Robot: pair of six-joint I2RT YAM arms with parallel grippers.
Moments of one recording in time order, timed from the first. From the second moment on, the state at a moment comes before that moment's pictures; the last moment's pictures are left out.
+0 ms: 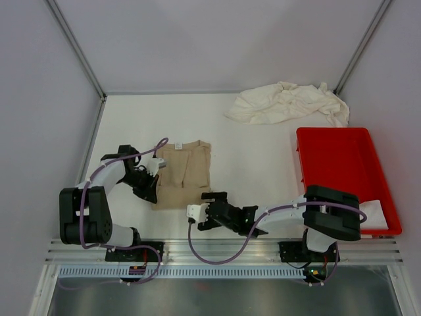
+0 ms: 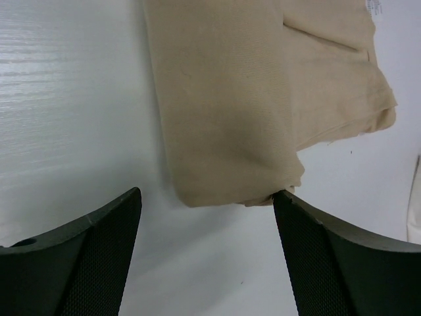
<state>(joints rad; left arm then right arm) 0.05 1.42 0.77 -0.91 0.52 0.66 1.32 1.60 0.62 0.35 0.35 -0.51</state>
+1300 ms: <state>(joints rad) 0.05 1.06 0.87 -1.09 0.59 0.91 0.93 1.58 0.76 0.12 -0.46 0.11</state>
